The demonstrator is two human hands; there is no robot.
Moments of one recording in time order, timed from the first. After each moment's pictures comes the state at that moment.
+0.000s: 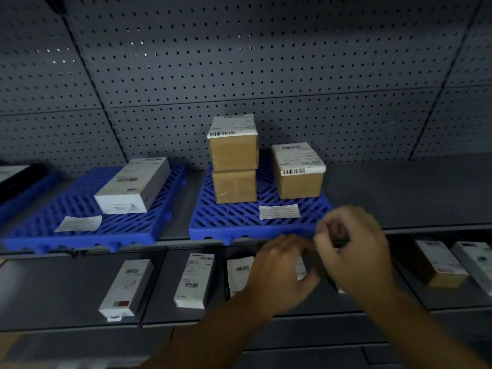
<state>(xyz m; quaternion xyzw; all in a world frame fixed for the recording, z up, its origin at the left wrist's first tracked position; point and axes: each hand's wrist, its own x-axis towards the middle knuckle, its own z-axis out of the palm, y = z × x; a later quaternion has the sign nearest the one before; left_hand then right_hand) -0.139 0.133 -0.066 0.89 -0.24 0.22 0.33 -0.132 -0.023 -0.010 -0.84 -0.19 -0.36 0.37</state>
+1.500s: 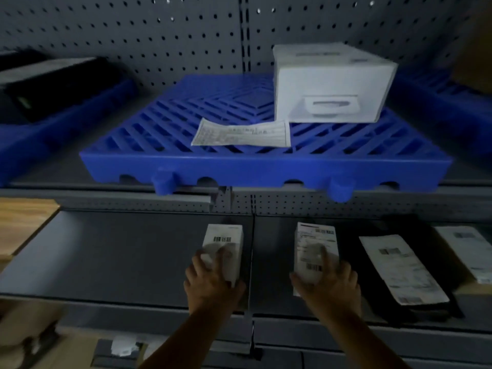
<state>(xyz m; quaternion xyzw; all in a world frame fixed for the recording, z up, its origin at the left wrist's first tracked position) -0.144 0.582 -0.361 0.96 0.26 0.03 0.13 -0.082 0.348 -0.359 -0.99 0.04 0.04 0.15</state>
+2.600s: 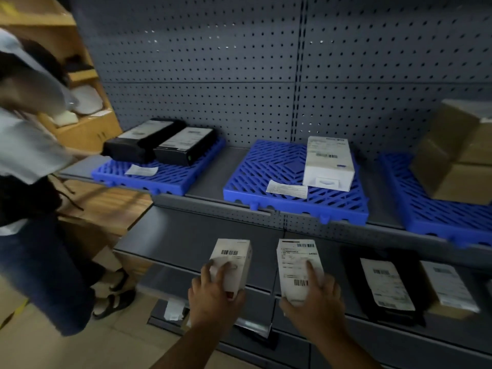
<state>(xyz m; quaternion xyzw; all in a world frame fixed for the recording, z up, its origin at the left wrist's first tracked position) -0.334 0.570 -0.190 0.93 0.30 0.10 0.17 -0.234 0.365 -0.183 -0.97 -0.10 0.07 0.20</state>
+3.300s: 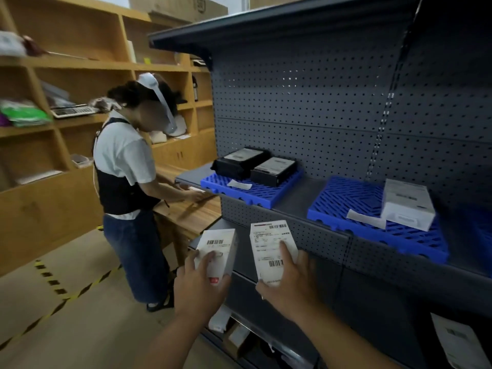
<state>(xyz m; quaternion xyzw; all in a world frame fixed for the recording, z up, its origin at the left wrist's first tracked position) -0.491 0.671 -0.101 0.85 0.44 0.24 0.16 -0.345 0.513 -0.074 -0.91 -0.33 0.02 0.23</state>
